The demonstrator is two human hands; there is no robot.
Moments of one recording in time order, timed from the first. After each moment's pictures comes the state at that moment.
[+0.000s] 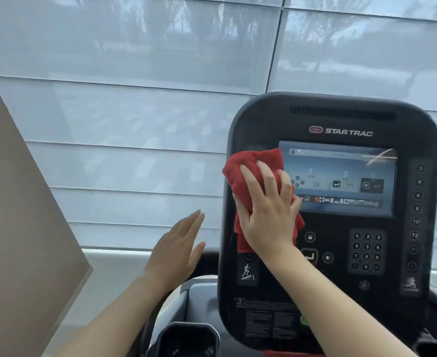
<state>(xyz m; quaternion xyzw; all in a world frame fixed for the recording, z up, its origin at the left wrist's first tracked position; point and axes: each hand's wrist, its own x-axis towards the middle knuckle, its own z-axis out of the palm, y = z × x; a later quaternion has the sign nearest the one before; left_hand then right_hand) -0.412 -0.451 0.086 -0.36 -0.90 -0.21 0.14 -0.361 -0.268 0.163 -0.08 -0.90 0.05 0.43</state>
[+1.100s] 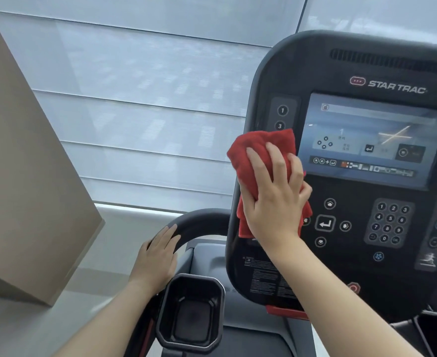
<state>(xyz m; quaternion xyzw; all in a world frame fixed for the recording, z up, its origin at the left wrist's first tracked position) -0.380 -0.513 -0.039 -0.25 -0.96 -0.10 0.03 -0.340 -0.293 0.126 -0.08 -0.91 0.05 0.41</state>
